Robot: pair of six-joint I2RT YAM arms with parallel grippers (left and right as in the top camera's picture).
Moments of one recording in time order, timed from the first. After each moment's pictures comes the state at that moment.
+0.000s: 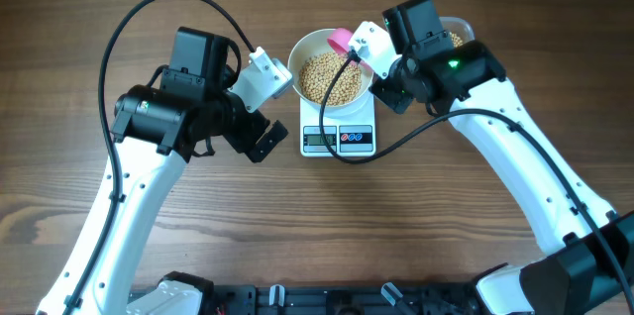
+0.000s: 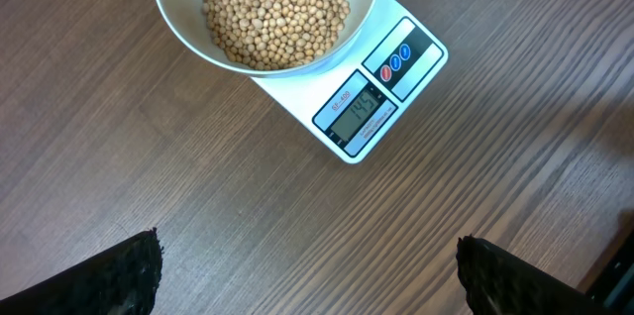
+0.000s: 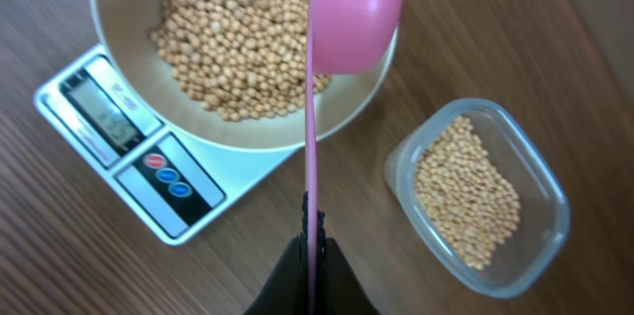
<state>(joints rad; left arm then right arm) -0.28 1.34 1.33 -1.07 0.28 0.51 0.45 1.62 1.48 -0.92 0.05 -0.52</state>
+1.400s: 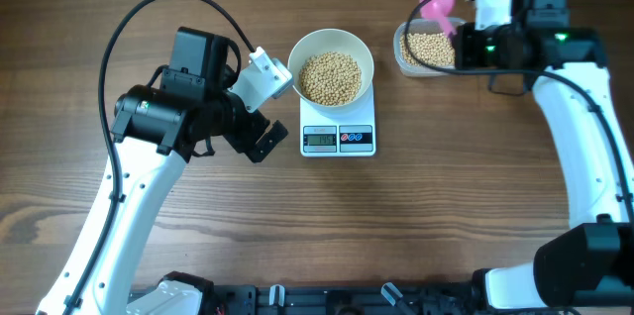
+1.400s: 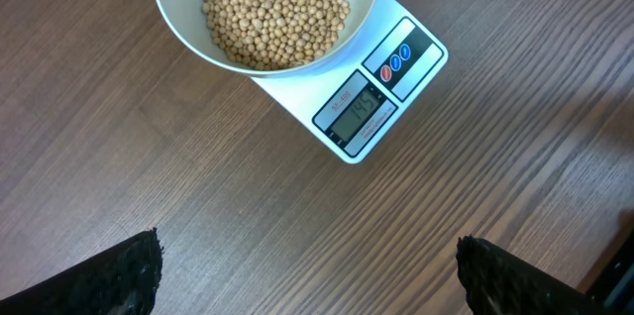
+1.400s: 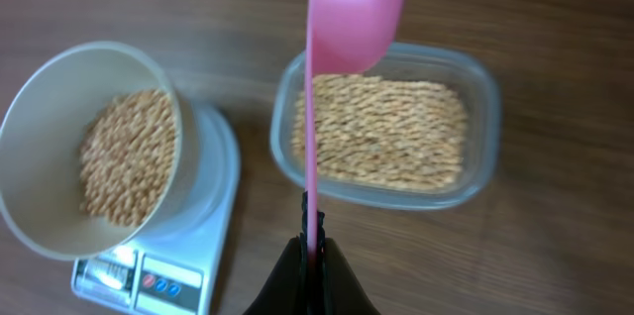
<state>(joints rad) -0.28 1.34 1.33 -1.07 0.28 0.51 0.00 1.62 1.48 -0.83 -0.27 -0.07</state>
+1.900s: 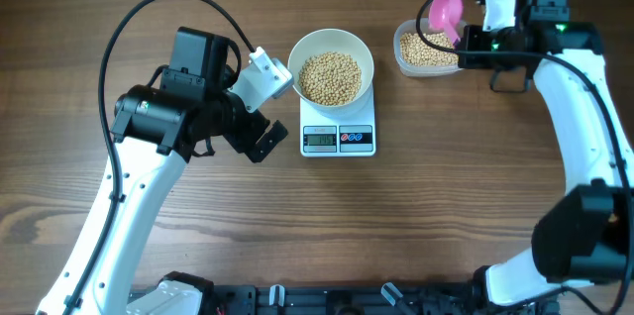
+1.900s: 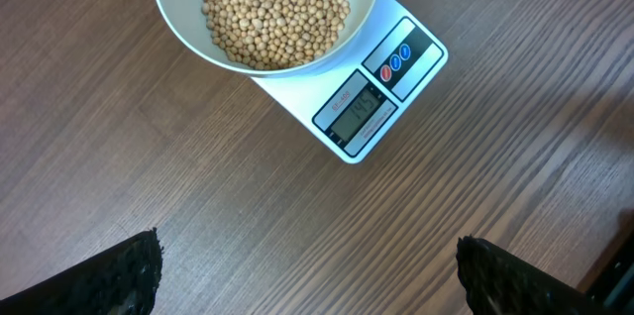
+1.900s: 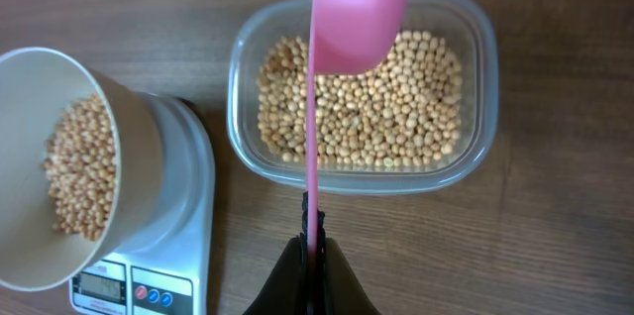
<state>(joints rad) -0.28 1.34 1.33 -1.07 0.28 0.51 -0.05 1.74 1.48 -0.83 -0.30 0.00</state>
